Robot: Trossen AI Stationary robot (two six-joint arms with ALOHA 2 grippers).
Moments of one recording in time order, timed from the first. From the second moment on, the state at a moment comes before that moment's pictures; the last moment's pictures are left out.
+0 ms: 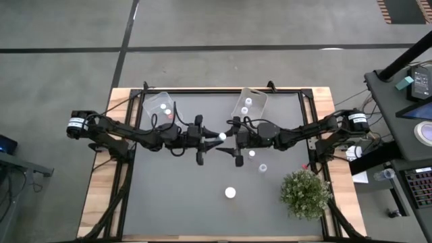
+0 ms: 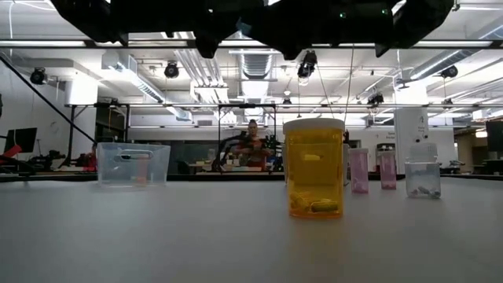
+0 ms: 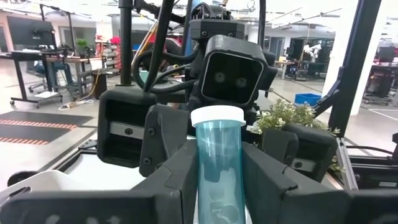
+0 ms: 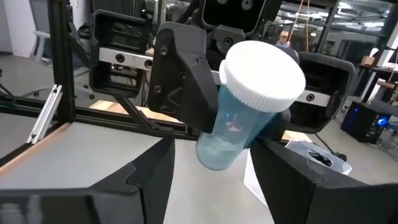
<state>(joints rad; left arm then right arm) -0.05 1.42 0.71 0.83 -0.08 -0.05 0.02 1.57 0.78 0.82 -0.06 -0.18</state>
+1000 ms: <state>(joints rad) -0.05 1.42 0.71 0.82 -0.07 -0.04 0.02 1.58 0.78 0.80 -0.05 -0.16</state>
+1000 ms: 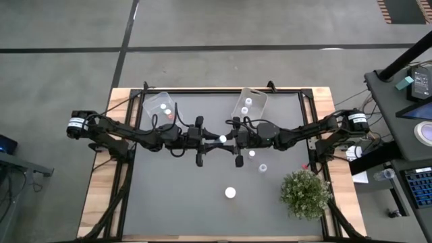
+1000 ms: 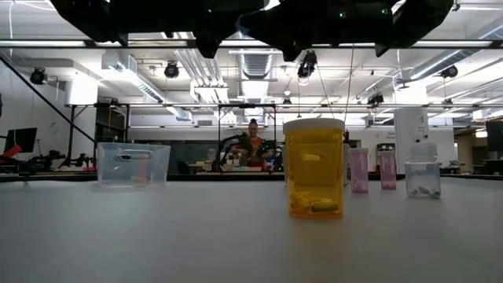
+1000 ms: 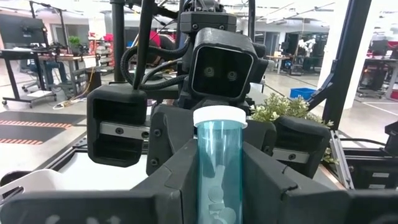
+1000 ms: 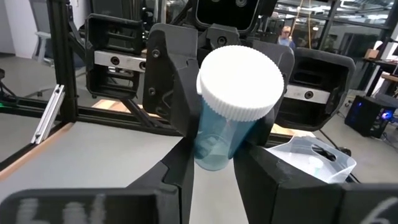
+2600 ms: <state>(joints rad) -0.04 1.34 0.72 0.44 -0.06 0.03 -0.01 1.54 0.81 0.25 0.00 0.01</state>
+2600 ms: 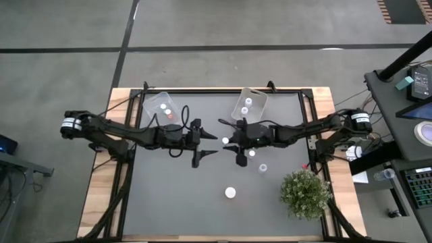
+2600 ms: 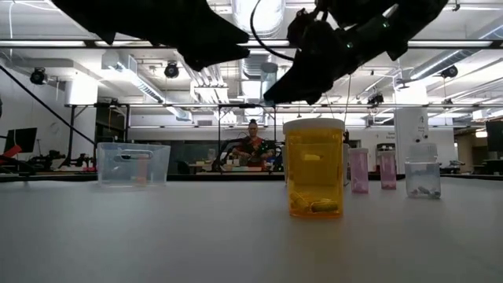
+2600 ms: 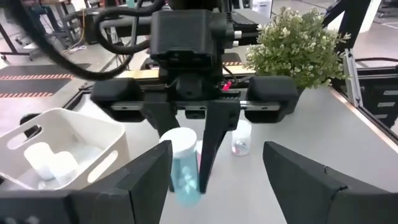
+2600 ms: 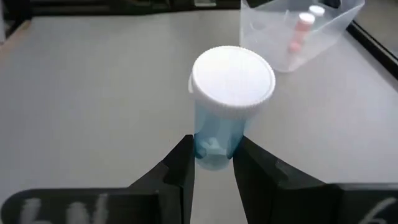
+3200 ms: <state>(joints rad) -0.01 1.53 0.79 0.57 -0.09 0.03 -0.01 1.55 0.92 0.00 0.03 0.00</state>
